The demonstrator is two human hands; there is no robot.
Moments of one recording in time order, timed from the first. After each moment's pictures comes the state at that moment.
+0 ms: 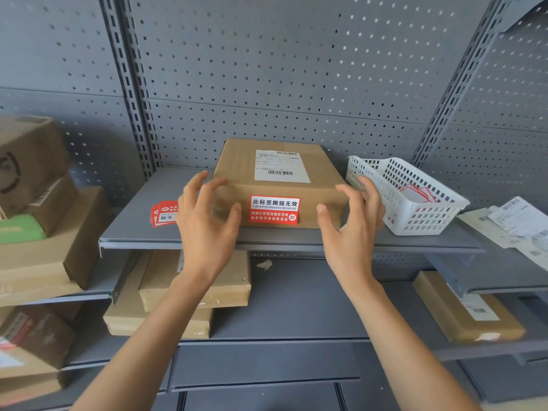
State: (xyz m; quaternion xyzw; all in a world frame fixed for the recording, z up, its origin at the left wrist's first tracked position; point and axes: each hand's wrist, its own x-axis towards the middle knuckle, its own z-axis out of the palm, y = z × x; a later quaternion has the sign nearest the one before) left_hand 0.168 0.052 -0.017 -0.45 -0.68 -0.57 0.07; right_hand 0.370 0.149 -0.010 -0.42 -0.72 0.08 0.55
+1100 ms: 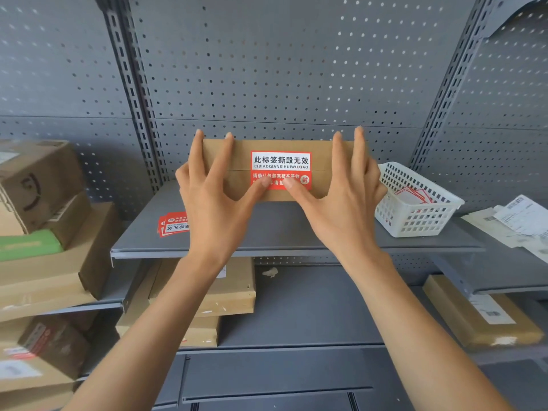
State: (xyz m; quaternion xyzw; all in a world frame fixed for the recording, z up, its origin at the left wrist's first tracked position) left_hand 0.195 0.043 0.054 -0.48 -0.66 -0.57 0.12; right_hand 0.355 0.127 0.070 -0.47 -0.77 -0.01 0.44
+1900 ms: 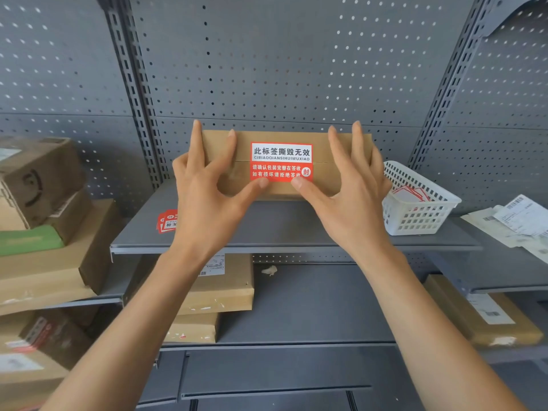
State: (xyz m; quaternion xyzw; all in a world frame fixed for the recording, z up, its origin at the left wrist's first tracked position) left_hand 0.196 0.022 0.072 -0.52 -0.67 -0.52 0.07; right_hand 0.377 0.118 0.084 -0.41 -0.80 0.07 0.44
